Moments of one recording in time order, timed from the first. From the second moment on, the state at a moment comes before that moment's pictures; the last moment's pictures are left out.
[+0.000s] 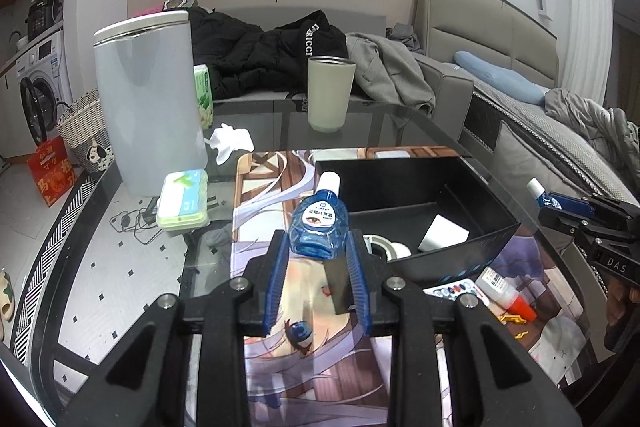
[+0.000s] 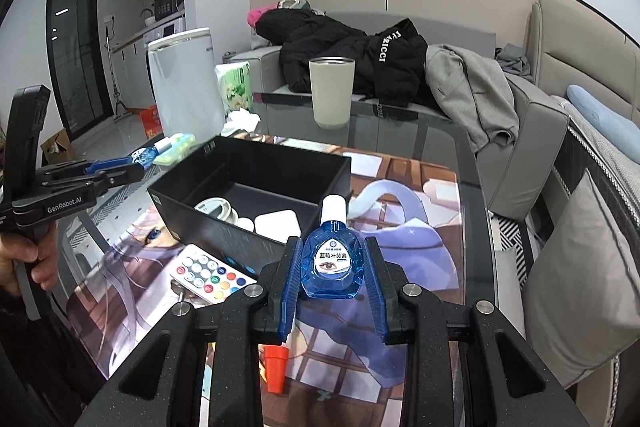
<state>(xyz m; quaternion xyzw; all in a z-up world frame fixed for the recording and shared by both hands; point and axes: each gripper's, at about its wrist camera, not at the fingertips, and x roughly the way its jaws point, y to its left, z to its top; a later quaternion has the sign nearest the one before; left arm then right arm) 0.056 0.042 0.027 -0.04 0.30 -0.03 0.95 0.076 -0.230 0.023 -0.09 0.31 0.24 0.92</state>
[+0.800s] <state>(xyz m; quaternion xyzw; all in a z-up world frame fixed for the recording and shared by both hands) 0.078 0.001 0.030 -0.03 0.29 -0.08 0.95 0.085 -0.198 0.034 -0.08 0.28 0.27 0.92</state>
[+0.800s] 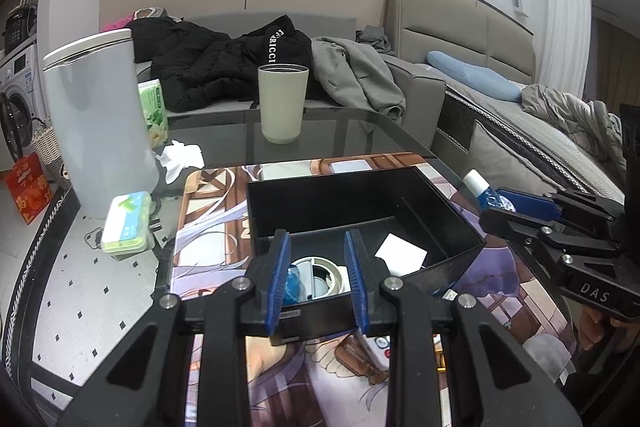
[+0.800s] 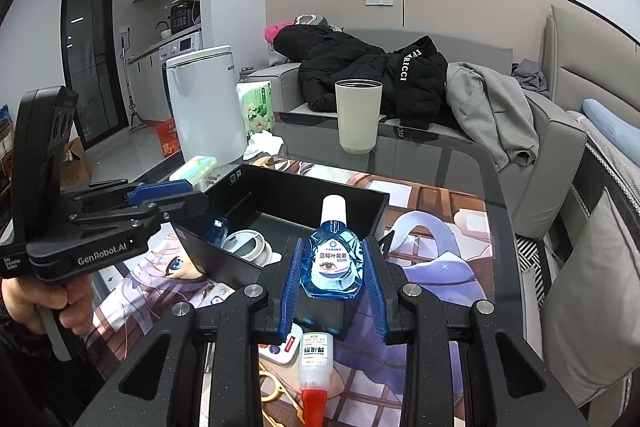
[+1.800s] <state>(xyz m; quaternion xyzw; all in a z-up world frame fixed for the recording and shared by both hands) 0.087 -0.001 0.020 -0.02 0.31 -0.09 0.94 0.107 -0.168 0.025 -0.09 0.30 0.28 0.91</state>
